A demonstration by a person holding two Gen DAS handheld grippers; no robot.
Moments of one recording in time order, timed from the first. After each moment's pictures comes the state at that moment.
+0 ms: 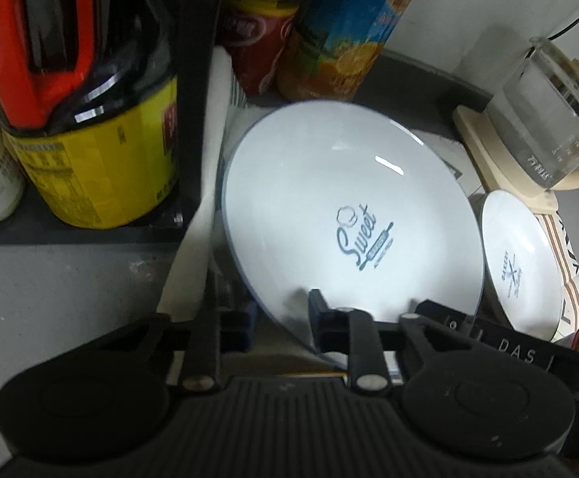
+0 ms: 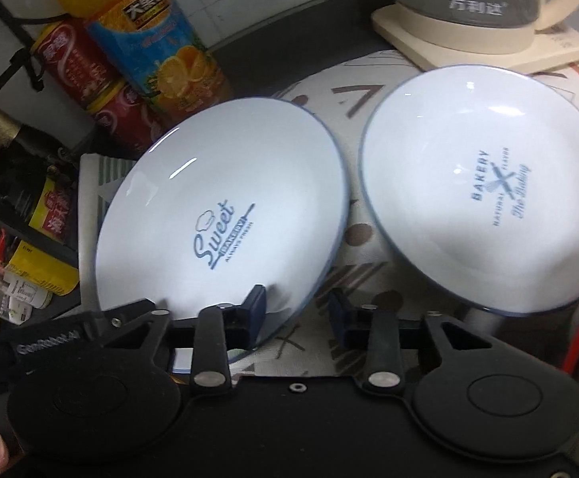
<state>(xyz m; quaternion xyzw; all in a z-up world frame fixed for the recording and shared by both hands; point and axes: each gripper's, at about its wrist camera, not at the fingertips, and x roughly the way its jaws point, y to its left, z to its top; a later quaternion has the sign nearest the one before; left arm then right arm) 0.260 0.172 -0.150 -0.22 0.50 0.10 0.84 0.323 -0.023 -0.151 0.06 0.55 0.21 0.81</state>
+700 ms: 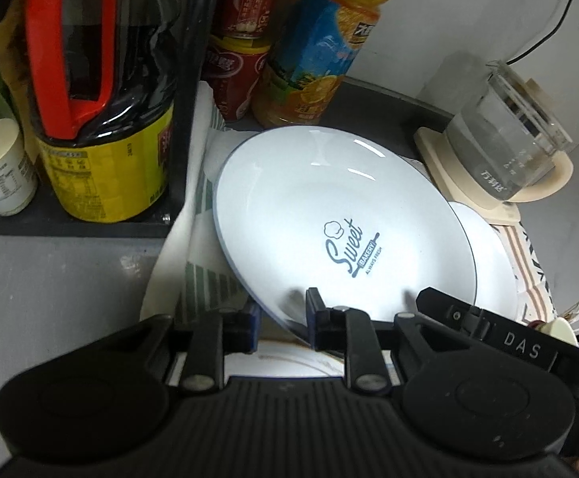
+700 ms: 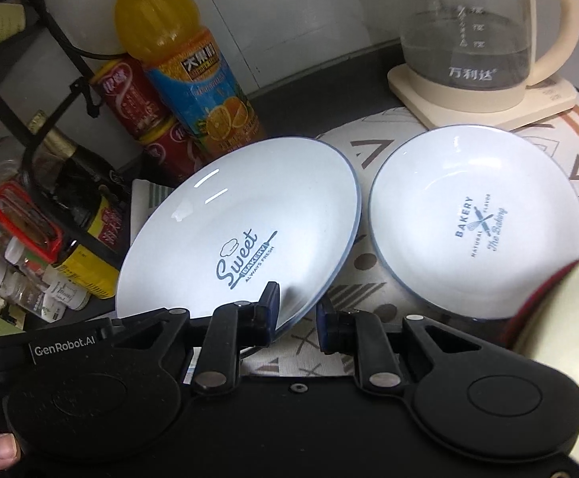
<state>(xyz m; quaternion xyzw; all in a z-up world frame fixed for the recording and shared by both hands) 0.225 0.154 -0.108 -0.23 0.46 0.09 0.85 0.297 -0.048 -0.108 0.06 0.49 0.24 0.84</state>
